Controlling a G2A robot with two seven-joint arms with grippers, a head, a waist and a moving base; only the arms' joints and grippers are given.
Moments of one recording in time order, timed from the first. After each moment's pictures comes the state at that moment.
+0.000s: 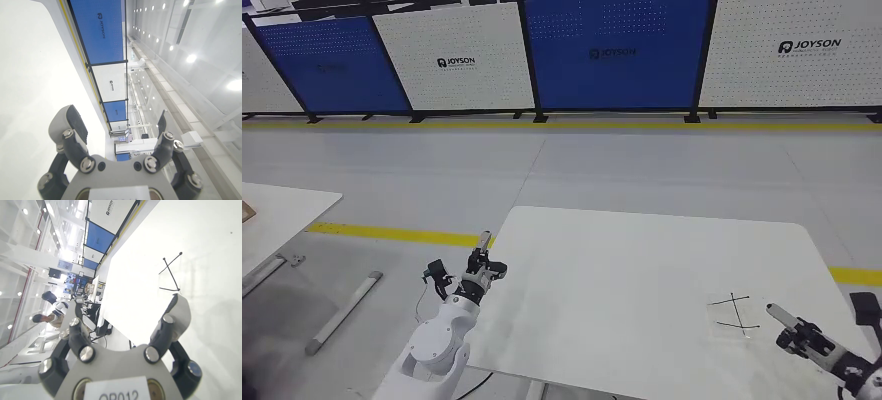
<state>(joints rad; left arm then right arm) 1.73 -1.15 -1.60 -1.80 -0.42 0.00 0.00 -1.70 -1.06 1.83 -1.84 0.02 0.00 0.93</state>
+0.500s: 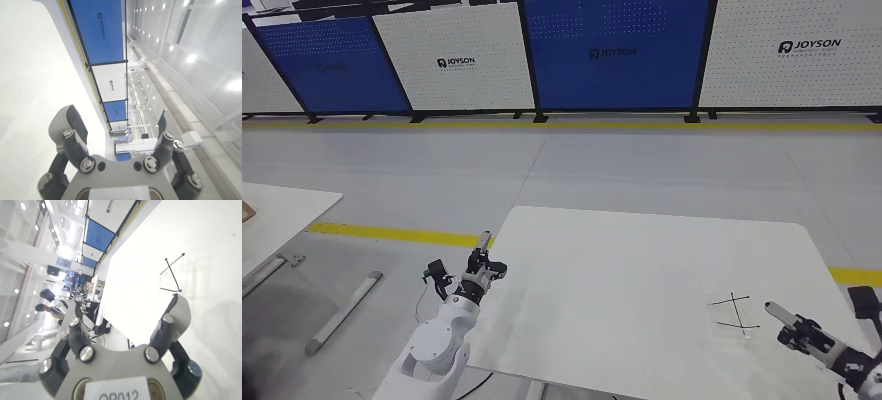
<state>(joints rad) 1.73 -1.15 -1.60 -1.80 -0.42 0.00 0.00 -1.63 -1.03 1.83 -1.83 -0.07 -0.02 1.04</state>
